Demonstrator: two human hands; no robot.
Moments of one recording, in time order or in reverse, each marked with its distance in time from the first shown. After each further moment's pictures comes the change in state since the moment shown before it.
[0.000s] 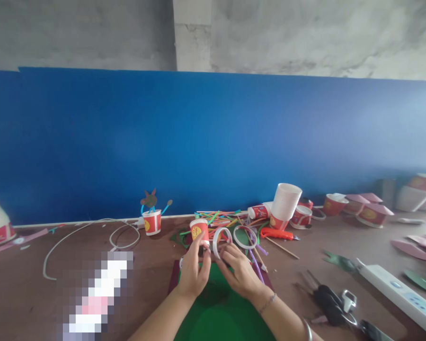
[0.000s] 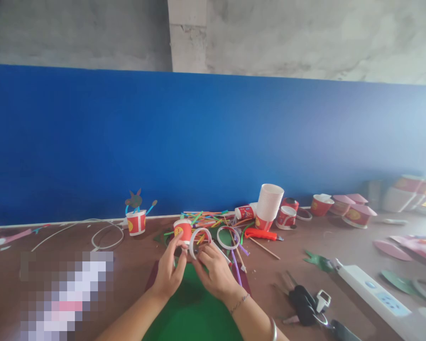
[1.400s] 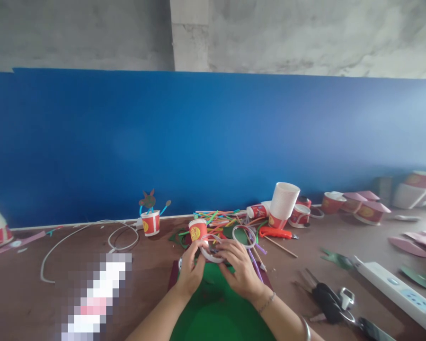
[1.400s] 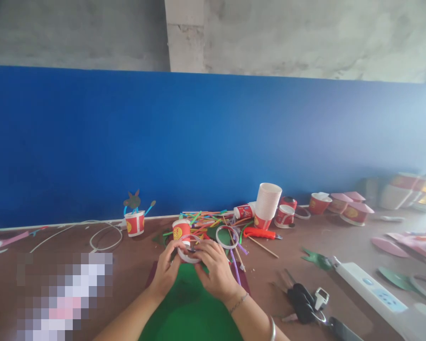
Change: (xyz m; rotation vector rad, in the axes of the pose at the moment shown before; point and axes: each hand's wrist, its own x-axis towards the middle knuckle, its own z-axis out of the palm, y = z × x) left_hand 0.007 0.003 -0.004 -0.160 -0.057 -0.088; right_hand -0.005 0.001 -0.001 -0.119 0.148 -0.093
